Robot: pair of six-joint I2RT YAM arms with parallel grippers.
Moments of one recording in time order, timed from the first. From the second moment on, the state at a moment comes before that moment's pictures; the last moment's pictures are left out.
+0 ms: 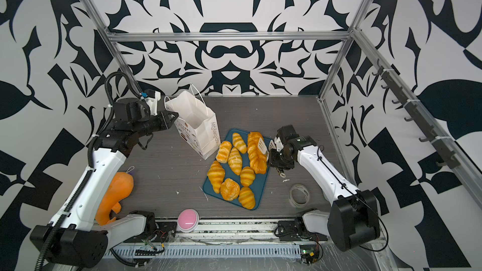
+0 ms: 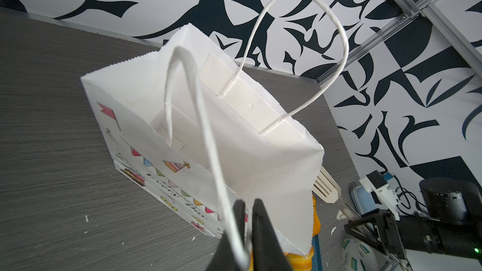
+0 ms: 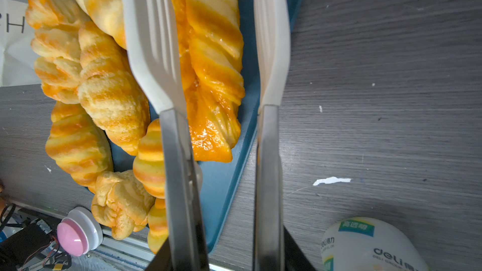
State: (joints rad) left arm -0.15 1.16 1.23 -0.56 0.42 -0.37; right arm 0.27 1.28 0.95 -0.95 -0.26 0.40
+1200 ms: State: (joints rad) left arm -0.14 1.16 1.23 -0.56 0.42 -0.37; right arm 0.22 1.34 0.89 -0.84 -0.33 0.41
